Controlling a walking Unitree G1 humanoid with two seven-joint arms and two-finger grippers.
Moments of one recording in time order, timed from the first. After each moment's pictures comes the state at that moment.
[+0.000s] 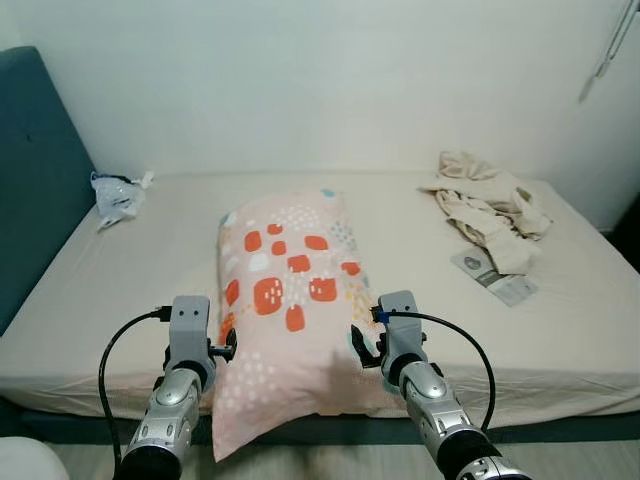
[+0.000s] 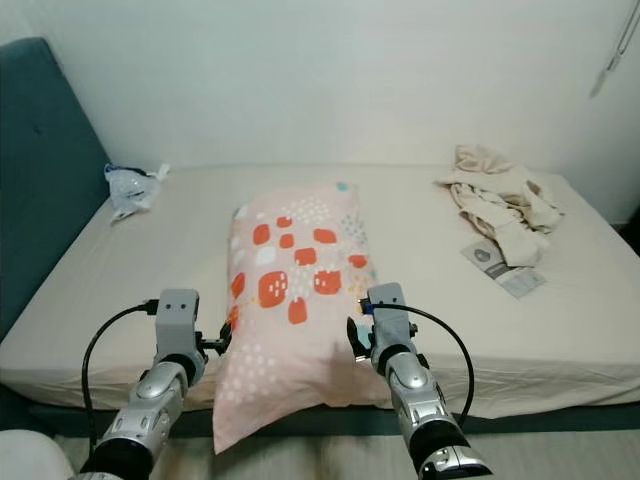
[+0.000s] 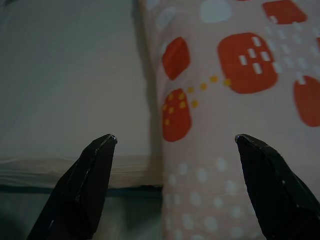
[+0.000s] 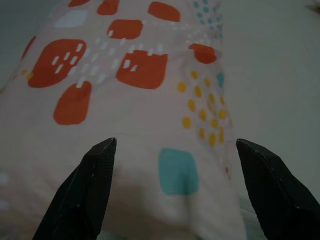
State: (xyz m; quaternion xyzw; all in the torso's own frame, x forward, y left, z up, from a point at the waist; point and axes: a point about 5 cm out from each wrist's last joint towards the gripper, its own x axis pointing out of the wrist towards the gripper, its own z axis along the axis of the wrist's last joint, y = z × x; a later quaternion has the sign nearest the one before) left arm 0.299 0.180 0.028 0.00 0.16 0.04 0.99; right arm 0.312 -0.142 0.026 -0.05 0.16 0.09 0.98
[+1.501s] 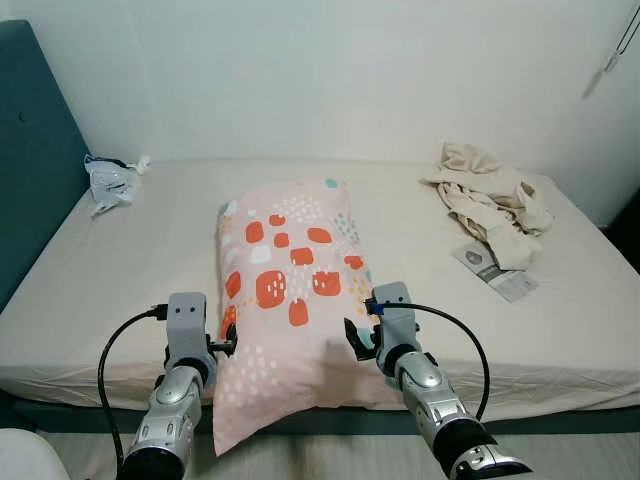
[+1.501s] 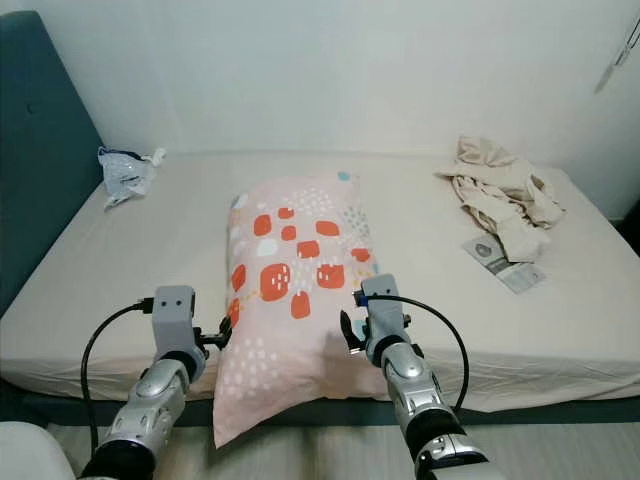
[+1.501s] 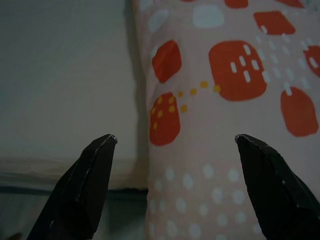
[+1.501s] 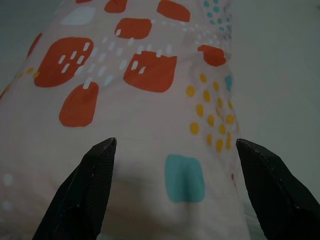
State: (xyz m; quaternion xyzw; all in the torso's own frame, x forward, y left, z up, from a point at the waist) left arm 0.300 0.177 0.036 -0.03 0.14 0.04 0.99; right arm 0.320 -0.137 0.033 -0.05 0.16 0.11 0.98
